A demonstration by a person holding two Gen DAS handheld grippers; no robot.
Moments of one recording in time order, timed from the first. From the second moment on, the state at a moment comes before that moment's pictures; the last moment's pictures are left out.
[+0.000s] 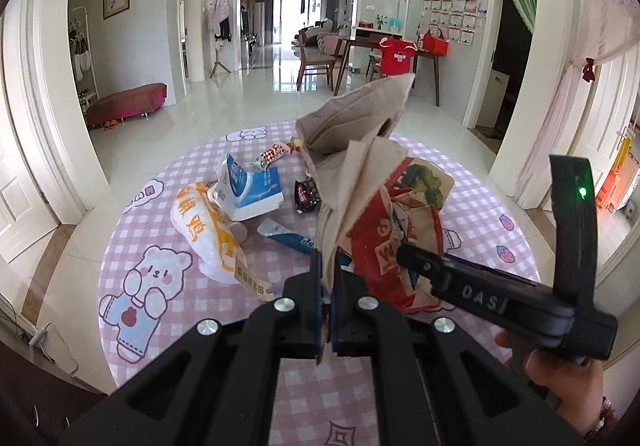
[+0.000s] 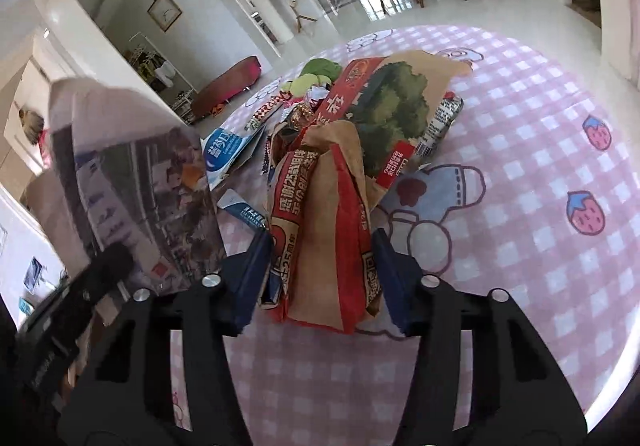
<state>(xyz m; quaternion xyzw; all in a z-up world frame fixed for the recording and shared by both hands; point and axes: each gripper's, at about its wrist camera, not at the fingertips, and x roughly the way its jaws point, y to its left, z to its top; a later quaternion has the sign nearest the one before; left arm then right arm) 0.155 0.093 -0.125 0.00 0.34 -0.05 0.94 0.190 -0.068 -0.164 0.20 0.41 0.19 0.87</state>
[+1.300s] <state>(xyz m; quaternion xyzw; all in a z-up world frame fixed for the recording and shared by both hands) 0.238 -0.310 -0.229 0.08 0.46 -0.36 0.81 0.055 -0.430 -0.224 0.29 0.31 -0.20 0.89</state>
